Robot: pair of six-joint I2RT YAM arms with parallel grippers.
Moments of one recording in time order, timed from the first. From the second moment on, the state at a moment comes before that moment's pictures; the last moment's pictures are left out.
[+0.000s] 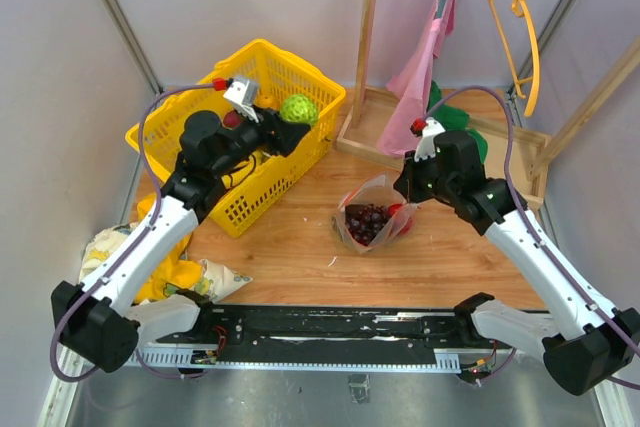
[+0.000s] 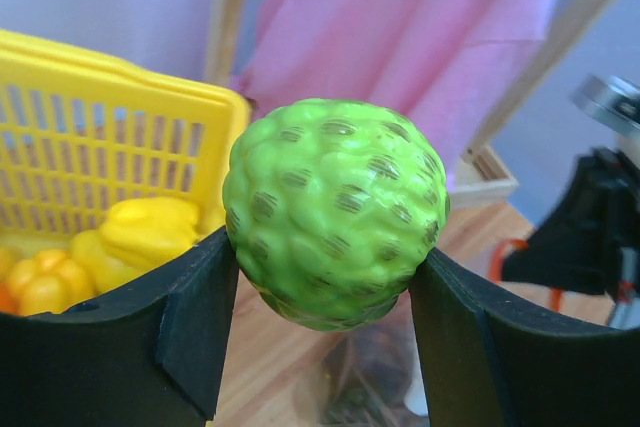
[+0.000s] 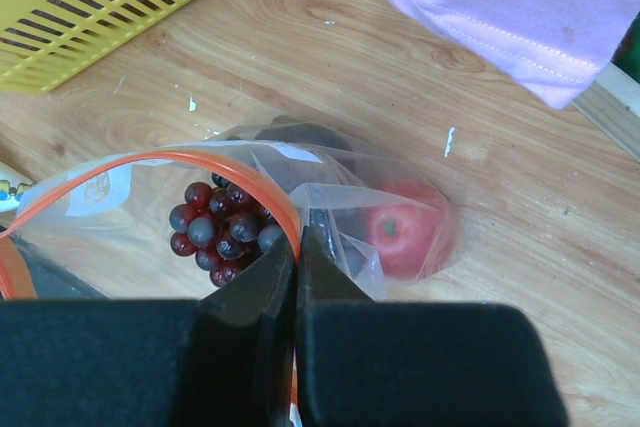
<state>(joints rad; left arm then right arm) -0.40 1.15 1.02 0.16 0.30 -0.32 0.48 1.05 1.04 -0.62 -0.12 0.20</state>
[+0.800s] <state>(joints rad) -1.02 1.23 1.03 0.08 0.10 -0.12 0.48 1.05 1.07 -0.64 -0.16 0.20</state>
